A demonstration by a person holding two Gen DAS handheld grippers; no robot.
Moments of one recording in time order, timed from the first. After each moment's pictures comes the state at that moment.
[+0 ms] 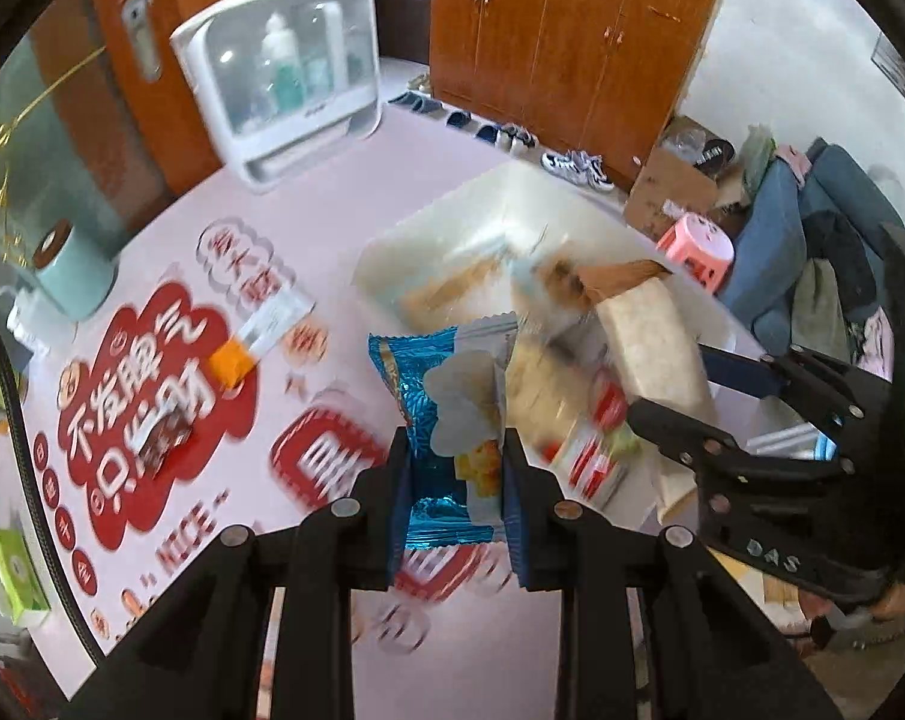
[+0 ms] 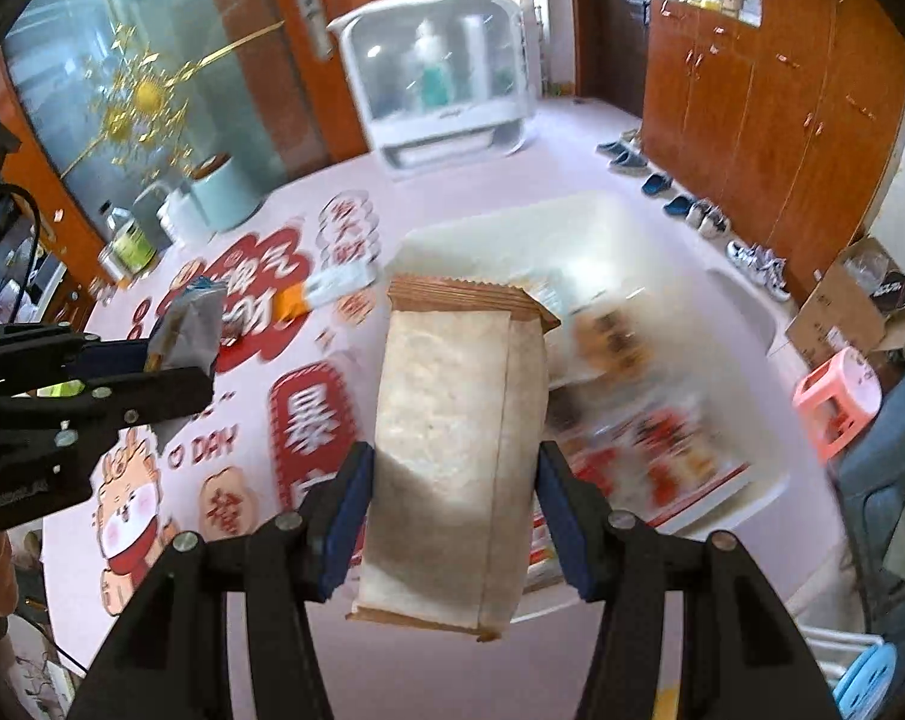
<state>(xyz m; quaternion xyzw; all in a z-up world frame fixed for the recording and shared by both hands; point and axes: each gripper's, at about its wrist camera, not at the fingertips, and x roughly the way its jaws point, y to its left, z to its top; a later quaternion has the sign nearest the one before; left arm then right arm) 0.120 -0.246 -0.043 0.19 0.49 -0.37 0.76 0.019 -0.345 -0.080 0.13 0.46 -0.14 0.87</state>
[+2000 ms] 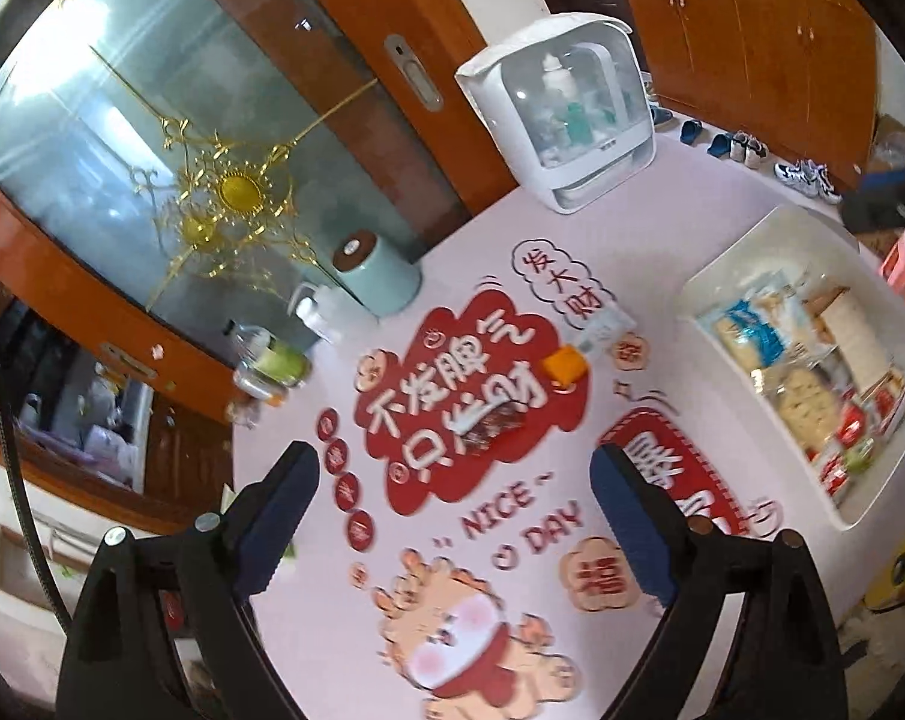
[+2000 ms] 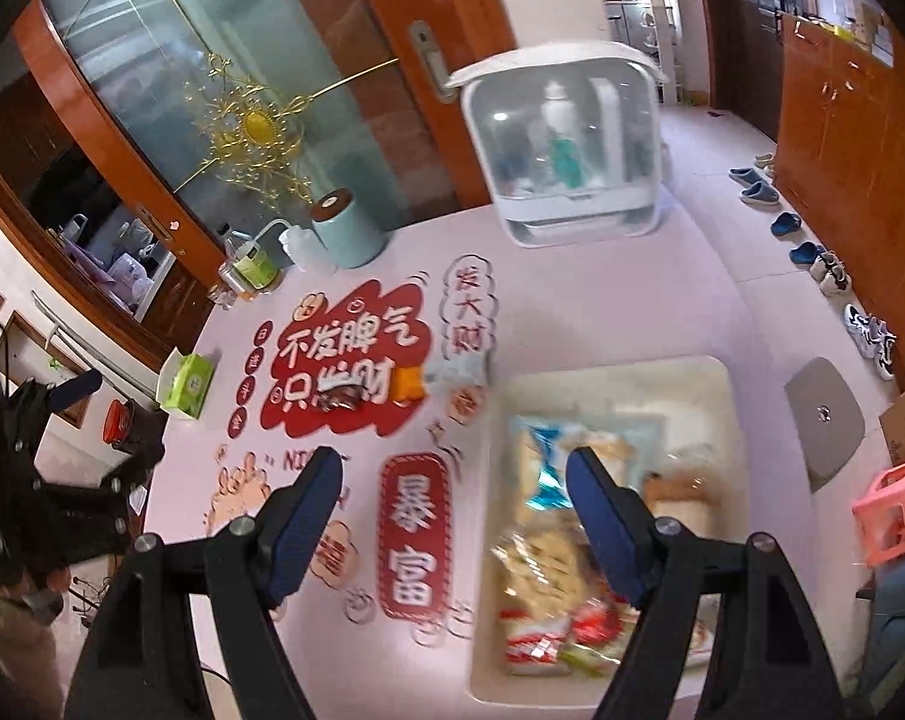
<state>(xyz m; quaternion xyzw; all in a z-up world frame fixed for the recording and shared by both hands) 0.162 -0.128 0.041 0.31 0.41 -0.11 0.85 0.146 -0.356 0.020 0.14 0.48 0.04 0.86</state>
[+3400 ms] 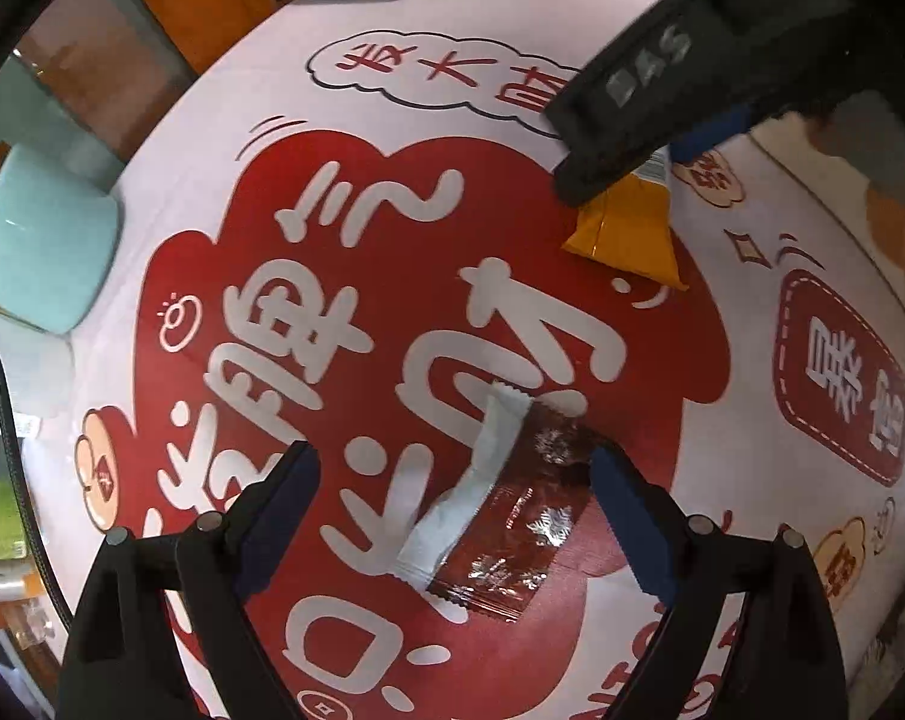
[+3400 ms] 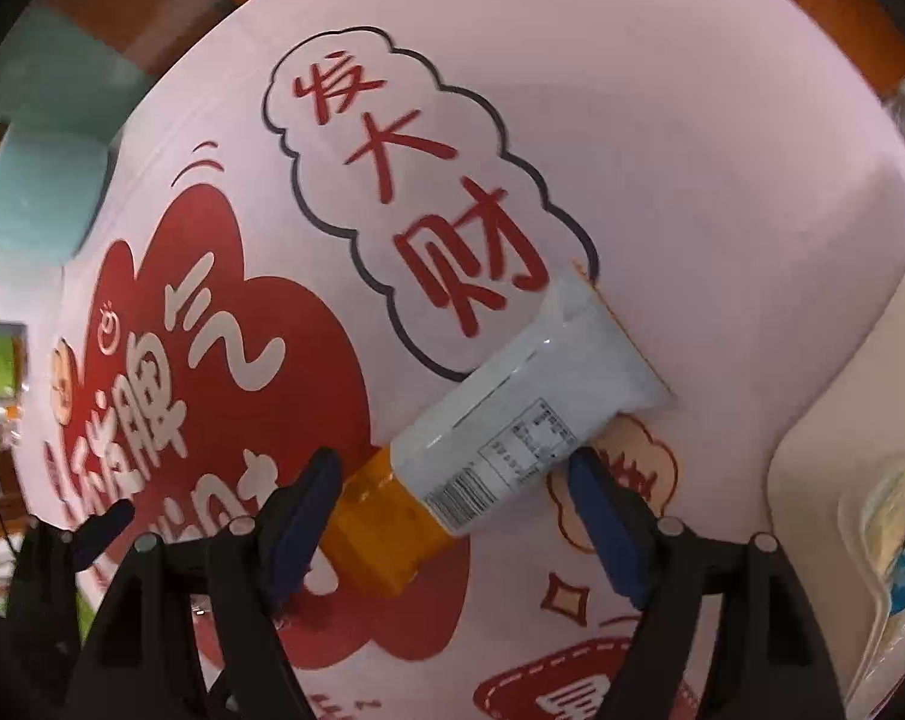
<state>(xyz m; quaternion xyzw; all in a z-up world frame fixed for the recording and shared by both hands) 0.394 -0.105 -0.271 0.35 0.52 -0.41 0.66 0.396 -0.268 -0.267 0.23 0.65 -0.21 0.69</state>
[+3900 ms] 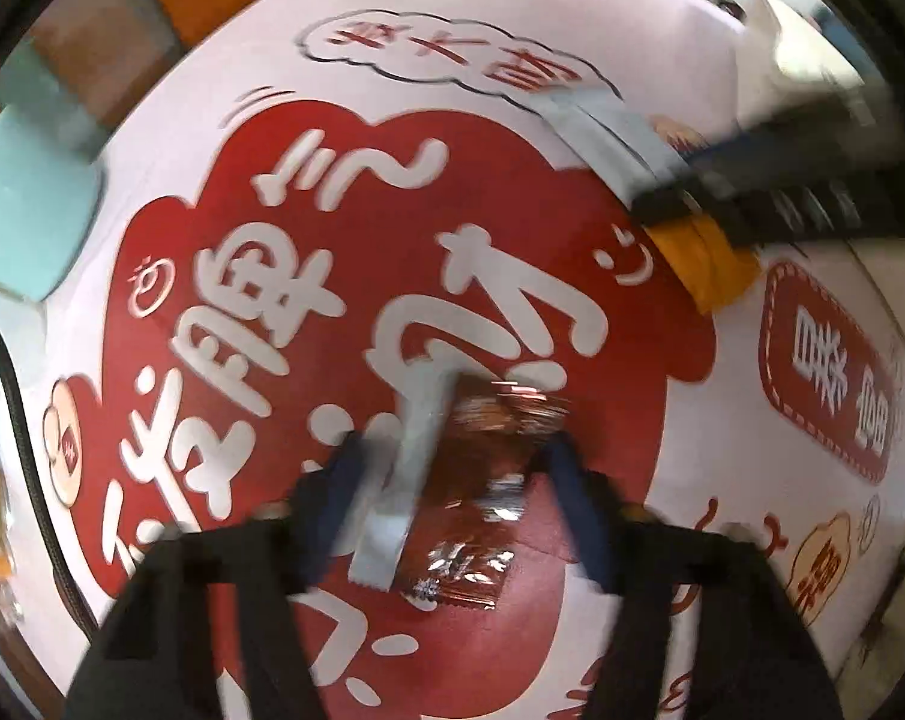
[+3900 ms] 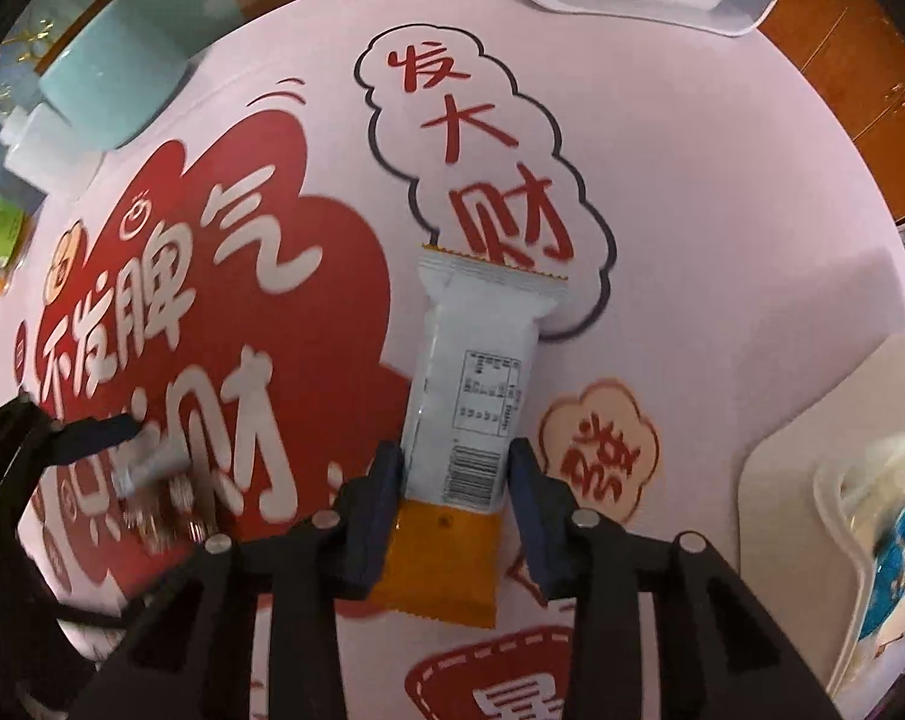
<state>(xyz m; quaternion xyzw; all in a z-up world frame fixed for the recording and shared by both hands) 0.389 -0.098 -0.279 0.31 0.55 -0.41 0.66 0.349 -0.234 -0.256 0.15 0.64 -0.15 0.74</state>
